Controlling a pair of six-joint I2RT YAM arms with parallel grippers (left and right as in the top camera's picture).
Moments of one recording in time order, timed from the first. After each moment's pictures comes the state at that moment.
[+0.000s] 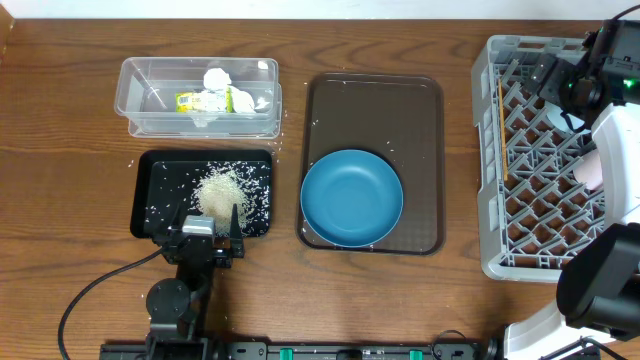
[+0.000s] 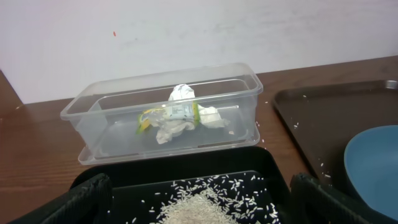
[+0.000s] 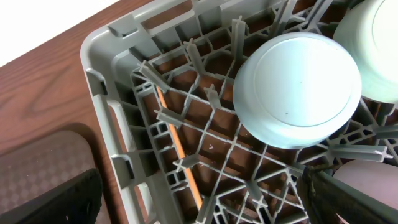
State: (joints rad) left arm -0.05 0.01 0.02 -0.11 0.02 0.10; right arm -0.24 1.80 1.56 -0.68 -0.01 0.28
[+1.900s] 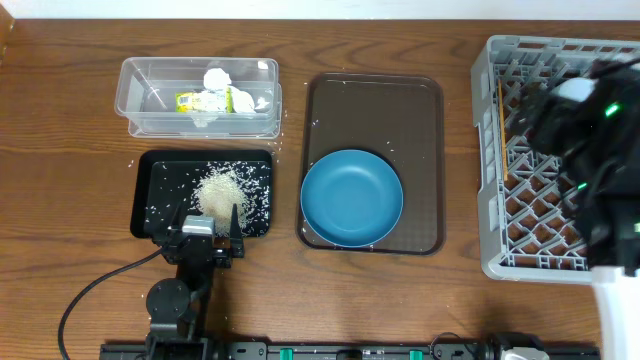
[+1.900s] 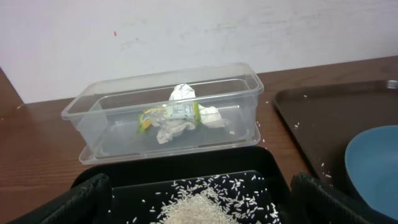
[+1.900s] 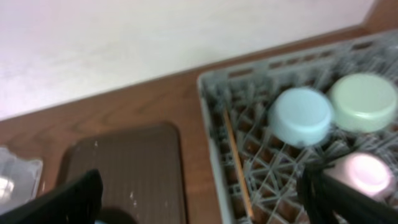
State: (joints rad) left arm -0.05 0.01 0.02 -0.11 0.02 0.10; right arm -0.02 1.10 1.26 -0.67 0.05 0.25
